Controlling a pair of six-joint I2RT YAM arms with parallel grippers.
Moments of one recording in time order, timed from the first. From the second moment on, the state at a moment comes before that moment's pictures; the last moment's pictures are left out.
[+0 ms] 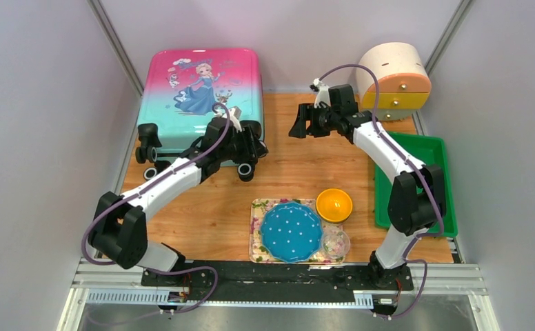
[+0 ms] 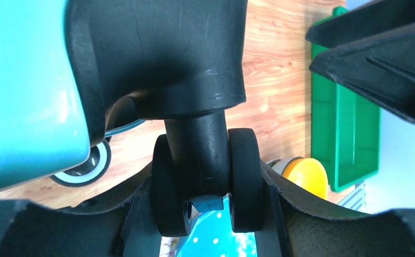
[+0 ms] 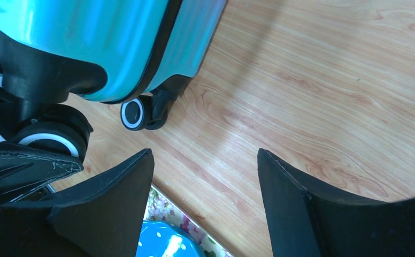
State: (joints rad) left arm -0.54 1.45 1.06 -0.18 0.16 -0.69; right arm 0.33 1.74 1.46 -0.41 -0.45 0.25
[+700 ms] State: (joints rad) left arm -0.43 1.15 0.94 -0.04 0.26 -0.47; right arm 0.36 1.90 1.59 -0.18 -0.57 0.31
